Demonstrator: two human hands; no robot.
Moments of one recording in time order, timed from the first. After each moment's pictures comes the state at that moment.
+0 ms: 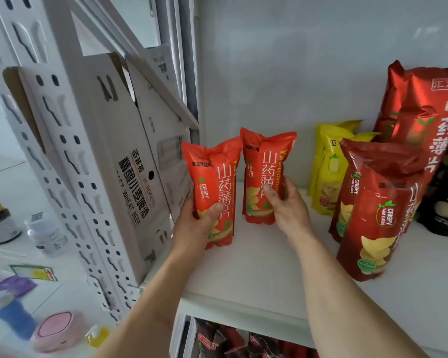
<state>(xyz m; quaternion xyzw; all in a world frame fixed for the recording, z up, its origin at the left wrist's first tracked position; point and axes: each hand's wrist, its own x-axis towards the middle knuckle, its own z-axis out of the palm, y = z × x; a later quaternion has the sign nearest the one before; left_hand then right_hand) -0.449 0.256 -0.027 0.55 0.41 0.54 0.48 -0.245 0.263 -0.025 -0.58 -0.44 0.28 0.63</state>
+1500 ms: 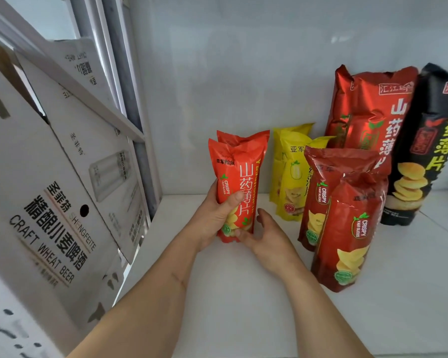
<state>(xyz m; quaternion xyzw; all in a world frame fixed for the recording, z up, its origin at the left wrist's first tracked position) -0.340 0.344 -0.008 0.65 0.20 0.35 0.65 -0.233 0.228 -0.032 -0.70 -0.48 0.22 0.48</state>
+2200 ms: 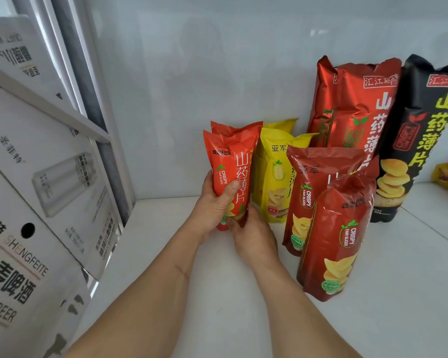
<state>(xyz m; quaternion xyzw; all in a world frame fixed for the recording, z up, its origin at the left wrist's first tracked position) -0.276 0.371 -0.018 0.66 0.22 0.38 0.61 -0.212 0.274 -0.053 -0.80 -0.40 0.07 0.45</state>
